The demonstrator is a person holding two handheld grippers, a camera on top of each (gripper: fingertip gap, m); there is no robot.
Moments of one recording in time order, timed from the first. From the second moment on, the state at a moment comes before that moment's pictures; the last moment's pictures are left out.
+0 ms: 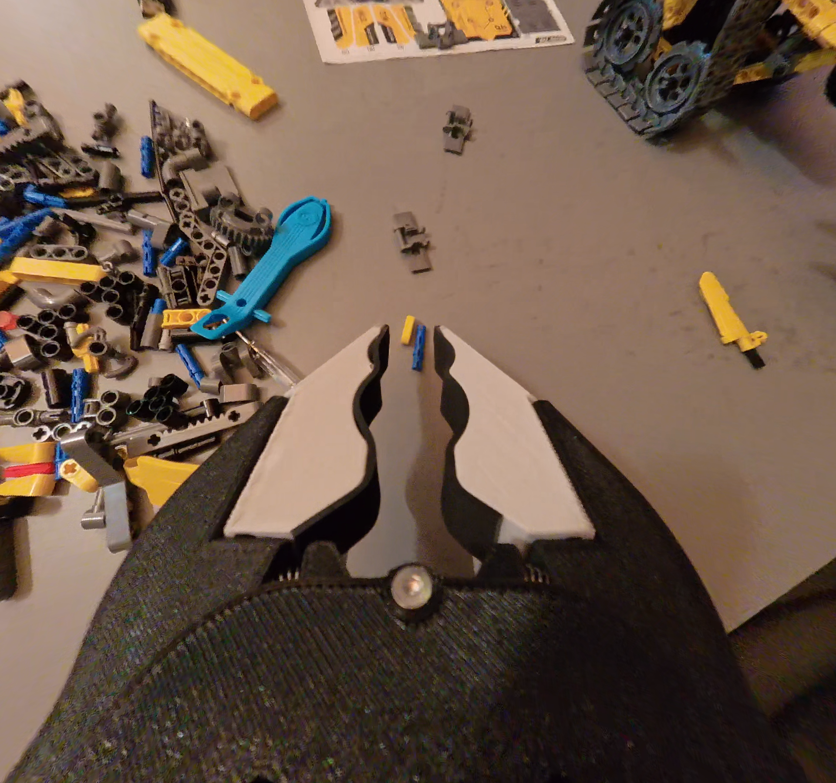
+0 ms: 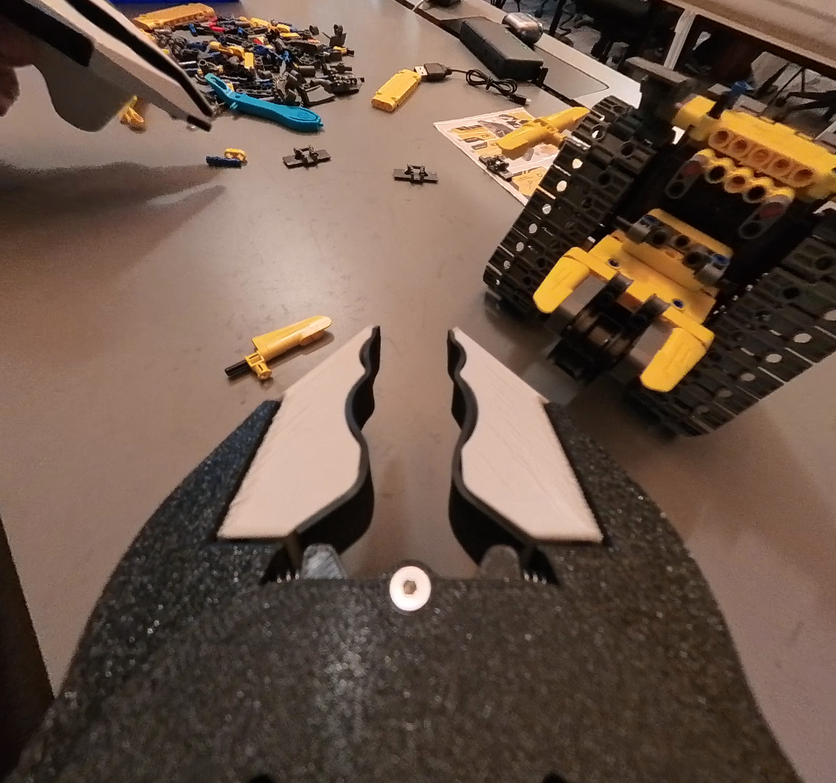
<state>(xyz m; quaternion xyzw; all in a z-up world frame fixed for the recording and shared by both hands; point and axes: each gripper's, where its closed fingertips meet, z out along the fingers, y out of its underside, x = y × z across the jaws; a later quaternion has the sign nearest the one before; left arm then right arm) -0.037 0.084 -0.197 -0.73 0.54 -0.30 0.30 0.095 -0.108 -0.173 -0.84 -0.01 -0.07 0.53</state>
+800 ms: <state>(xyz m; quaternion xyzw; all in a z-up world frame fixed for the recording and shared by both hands) -0.033 0.089 -0.219 -0.71 0.59 -0.26 0.28 0.095 -0.108 -0.174 -0.84 -0.01 -0.08 0.53</state>
